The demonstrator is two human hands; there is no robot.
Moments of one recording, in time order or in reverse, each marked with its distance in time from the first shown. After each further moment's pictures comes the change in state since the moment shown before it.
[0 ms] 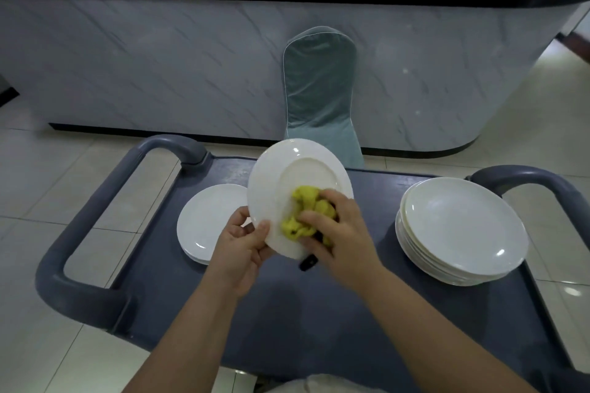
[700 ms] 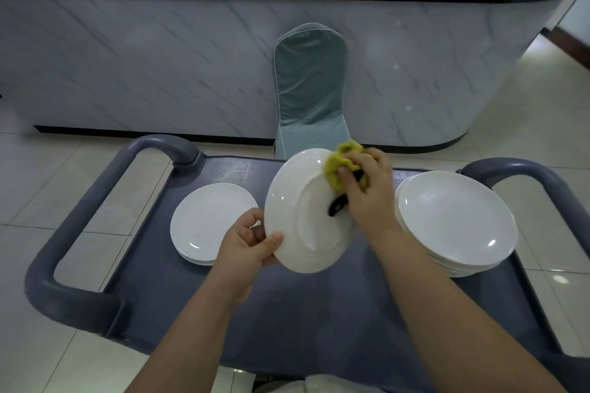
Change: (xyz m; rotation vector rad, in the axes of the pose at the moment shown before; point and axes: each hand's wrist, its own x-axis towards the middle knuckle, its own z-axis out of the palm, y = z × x) left_hand -0.006 -0.008 -0.001 0.317 -0.134 0.053; right_hand 0.045 0.038 -0.024 0.168 0.318 0.412
